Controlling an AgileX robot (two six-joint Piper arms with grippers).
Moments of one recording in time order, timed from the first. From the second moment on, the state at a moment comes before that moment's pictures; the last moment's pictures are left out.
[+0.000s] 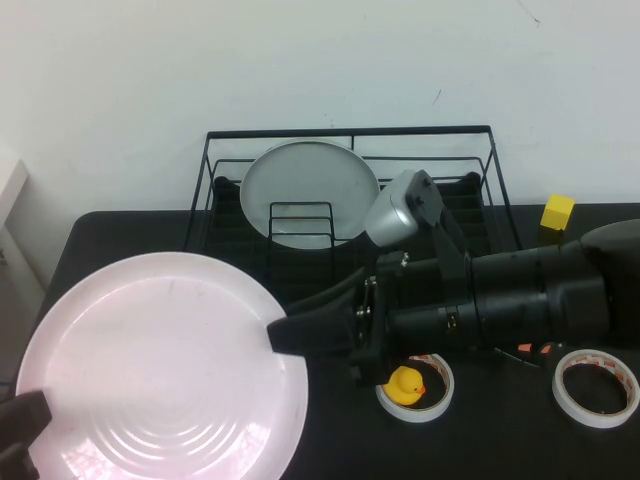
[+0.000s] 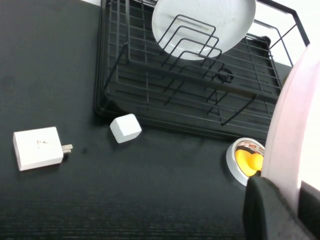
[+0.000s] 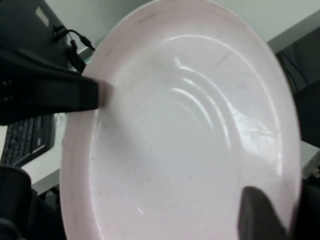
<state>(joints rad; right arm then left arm) 0.61 1.66 -0.98 1.70 0.83 -1.62 -0.11 0.47 -0.51 -0.44 0.68 -0.05</state>
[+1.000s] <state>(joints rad) 0.40 1.63 -1.30 1.68 1.21 -1.54 -0.11 0.48 -0.51 -0.52 0.32 0.34</state>
